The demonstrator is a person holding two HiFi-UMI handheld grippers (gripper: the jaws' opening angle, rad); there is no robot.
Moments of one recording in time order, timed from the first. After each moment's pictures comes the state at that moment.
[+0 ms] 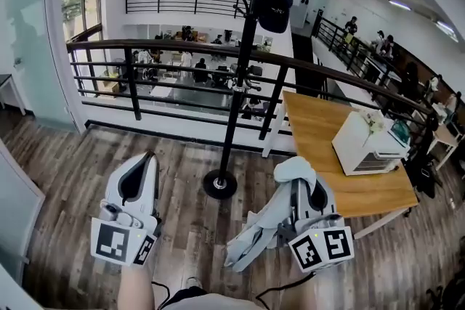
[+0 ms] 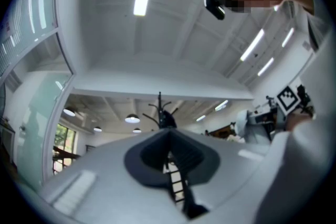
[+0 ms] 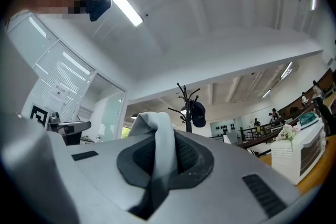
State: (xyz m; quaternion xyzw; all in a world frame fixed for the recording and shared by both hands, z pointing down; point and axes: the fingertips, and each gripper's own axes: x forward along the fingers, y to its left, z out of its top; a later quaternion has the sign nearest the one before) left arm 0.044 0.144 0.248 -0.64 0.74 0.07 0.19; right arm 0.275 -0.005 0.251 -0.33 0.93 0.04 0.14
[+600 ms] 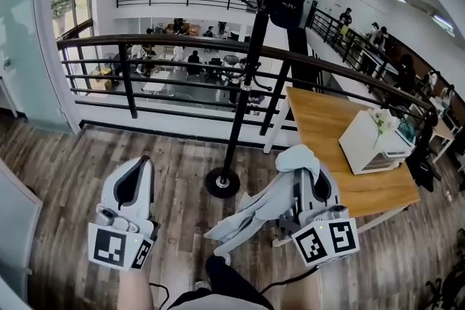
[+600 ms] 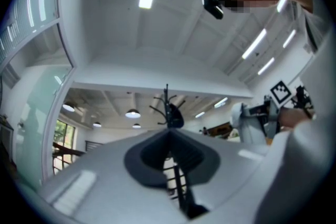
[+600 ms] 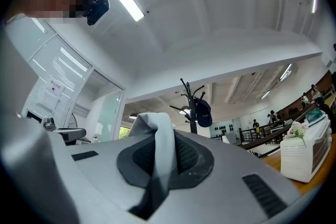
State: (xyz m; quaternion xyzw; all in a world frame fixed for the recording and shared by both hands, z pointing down) left arm -0.042 0.127 0.270 -0.65 0.74 0.06 0.17; right arm 0.192 -0.025 0.244 -0.34 0.93 0.05 0.14
